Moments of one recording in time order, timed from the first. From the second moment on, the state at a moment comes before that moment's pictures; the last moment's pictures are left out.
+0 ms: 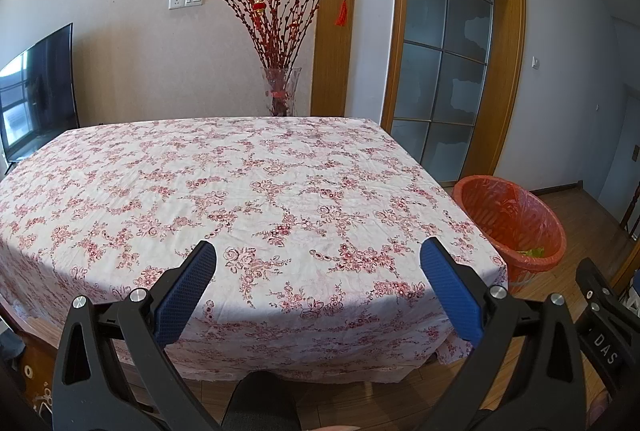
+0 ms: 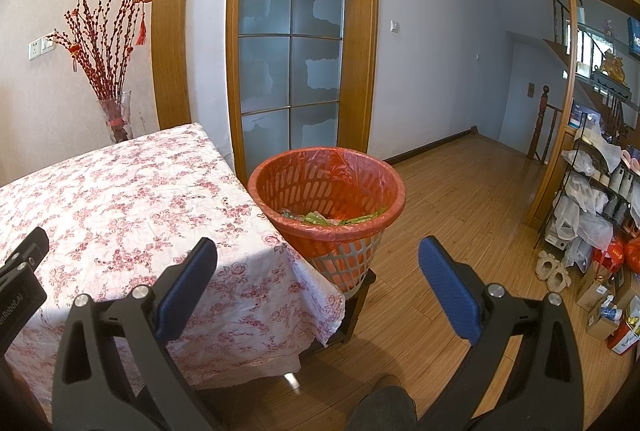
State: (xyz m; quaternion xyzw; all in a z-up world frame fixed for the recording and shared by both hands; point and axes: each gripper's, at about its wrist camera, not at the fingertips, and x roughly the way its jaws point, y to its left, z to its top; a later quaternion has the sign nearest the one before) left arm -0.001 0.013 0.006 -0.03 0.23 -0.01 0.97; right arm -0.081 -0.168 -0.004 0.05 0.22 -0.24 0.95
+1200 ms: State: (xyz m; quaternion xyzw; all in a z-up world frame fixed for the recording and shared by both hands) left arm 0.000 0.013 0.004 -0.02 0.24 -0.01 0.97; right arm -0.080 -0.165 -0.004 0.05 0.22 -0.23 0.95
